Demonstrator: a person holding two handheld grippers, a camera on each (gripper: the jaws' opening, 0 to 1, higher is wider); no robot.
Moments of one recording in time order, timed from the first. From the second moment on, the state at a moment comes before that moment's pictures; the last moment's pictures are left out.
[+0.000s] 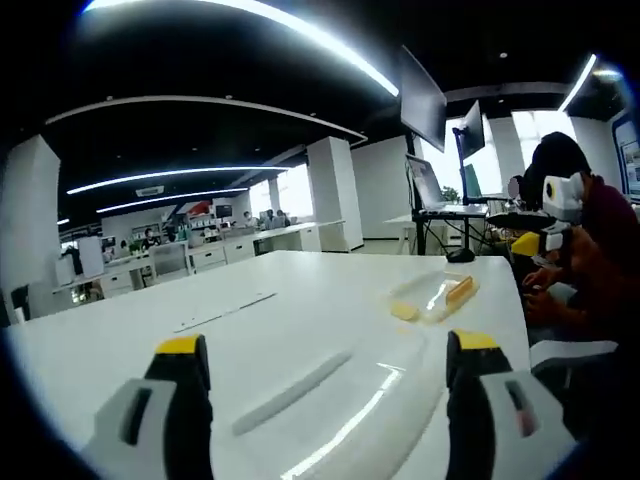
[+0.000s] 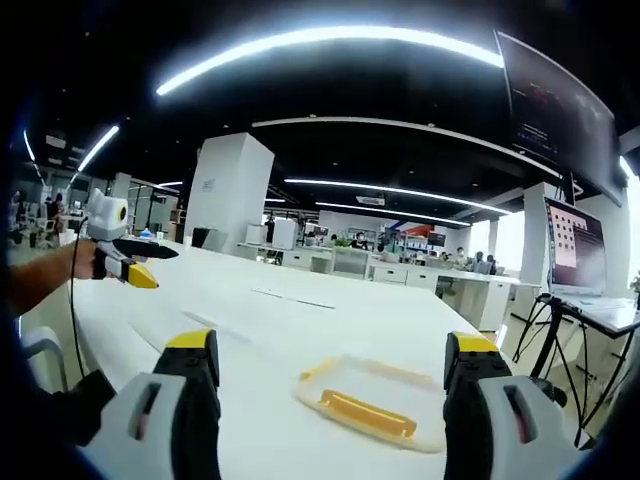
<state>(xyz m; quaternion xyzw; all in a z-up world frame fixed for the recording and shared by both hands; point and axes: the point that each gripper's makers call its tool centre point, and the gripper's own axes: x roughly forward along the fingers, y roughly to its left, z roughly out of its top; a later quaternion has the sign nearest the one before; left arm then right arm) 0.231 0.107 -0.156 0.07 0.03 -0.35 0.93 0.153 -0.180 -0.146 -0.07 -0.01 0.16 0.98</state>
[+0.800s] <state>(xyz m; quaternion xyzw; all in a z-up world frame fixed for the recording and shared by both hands) 0.260 0.076 -0.160 0.07 0.05 -0.39 0.91 0.163 -0.178 -0.157 -0.05 0.00 0.17 0.98</state>
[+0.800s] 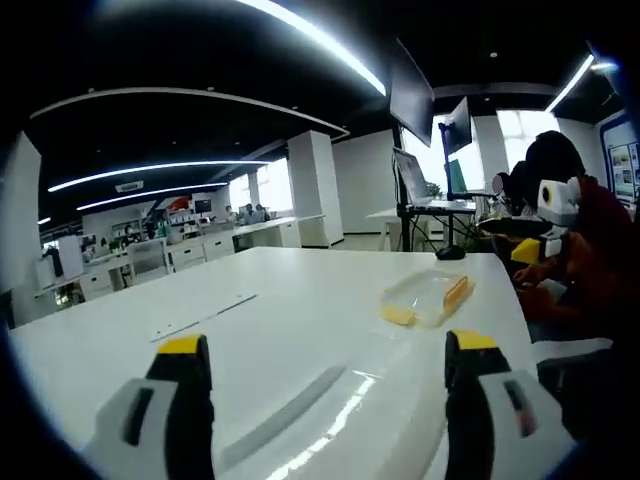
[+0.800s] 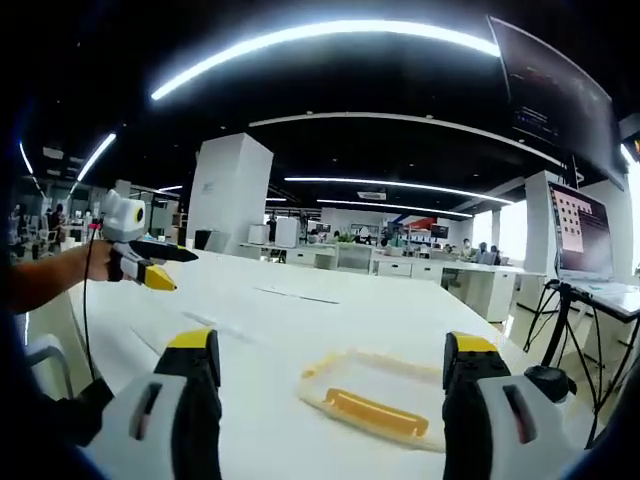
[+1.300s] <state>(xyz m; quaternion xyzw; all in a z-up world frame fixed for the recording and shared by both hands) 0.271 0.053 -0.168 0.11 0.08 -0.43 0.89 0.167 -0.175 -0.164 -0.04 0.01 0.18 0.98</state>
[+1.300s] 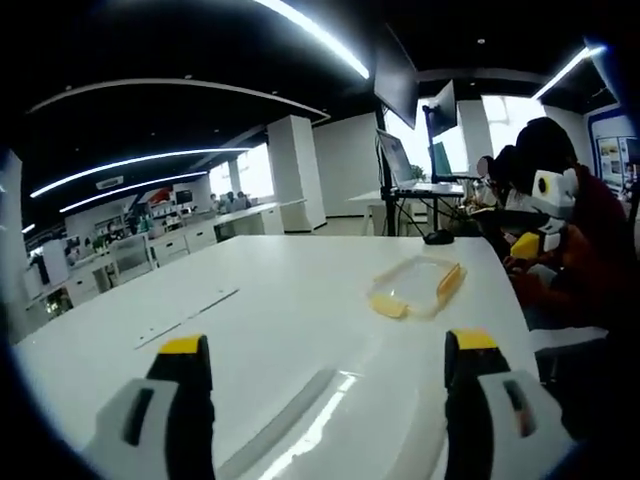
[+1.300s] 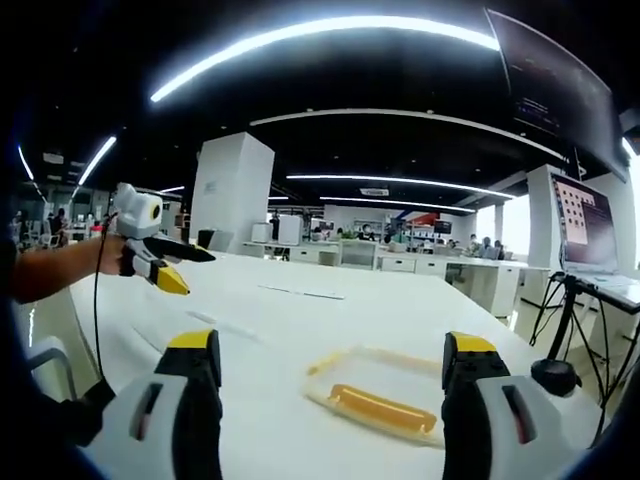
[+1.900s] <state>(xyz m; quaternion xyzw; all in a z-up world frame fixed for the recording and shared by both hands) 0.295 0.029 -0.178 0.10 0.11 -0.46 0.88 0.171 -0.190 -0.165 -0.03 0.00 0.17 0.99</state>
